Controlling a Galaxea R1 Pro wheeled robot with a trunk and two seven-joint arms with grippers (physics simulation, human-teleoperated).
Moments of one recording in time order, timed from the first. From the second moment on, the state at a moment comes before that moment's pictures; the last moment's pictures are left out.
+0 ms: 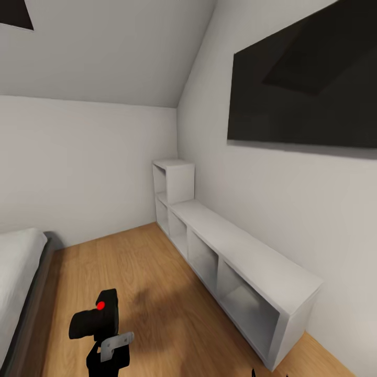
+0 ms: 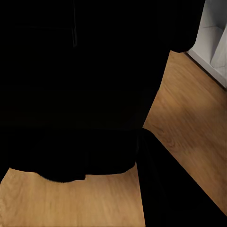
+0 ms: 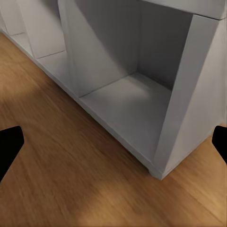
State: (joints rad) left arm -0.38 0.41 -1.38 -1.21 0.98 -0.45 1.09; right arm 0.13 0.05 0.00 -0.87 0.00 -0.52 -0.15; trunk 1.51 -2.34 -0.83
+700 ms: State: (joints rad) left arm -0.38 0.41 -1.38 -1.21 0.98 -0.45 1.09; right arm 0.13 0.05 0.00 -0.87 0.00 -0.52 -0.15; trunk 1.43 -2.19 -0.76
